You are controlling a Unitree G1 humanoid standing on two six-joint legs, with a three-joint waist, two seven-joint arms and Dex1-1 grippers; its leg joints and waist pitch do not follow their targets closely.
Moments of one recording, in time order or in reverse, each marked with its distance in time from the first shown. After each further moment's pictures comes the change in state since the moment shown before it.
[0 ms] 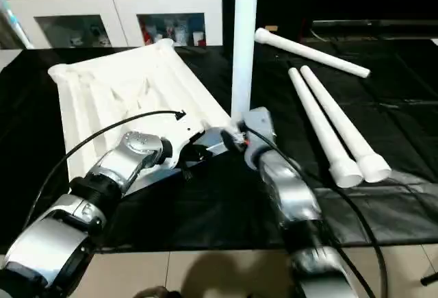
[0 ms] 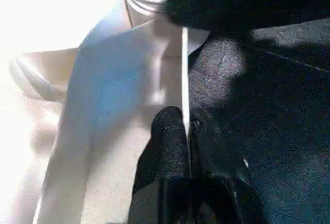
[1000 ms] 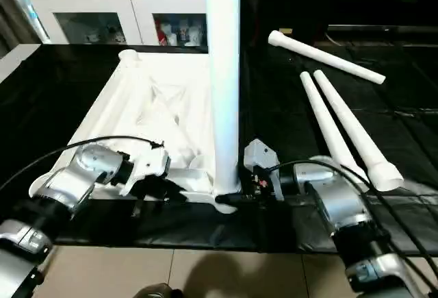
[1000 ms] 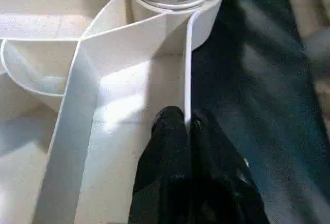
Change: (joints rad) left arm 0.163 0.233 -0.084 -0.194 -0.059 -0.200 -0.468; right arm -0.003 -0.268 0.185 -0.018 0.100 -0.068 0.678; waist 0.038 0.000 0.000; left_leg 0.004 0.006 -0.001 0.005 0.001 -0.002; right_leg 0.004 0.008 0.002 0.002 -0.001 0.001
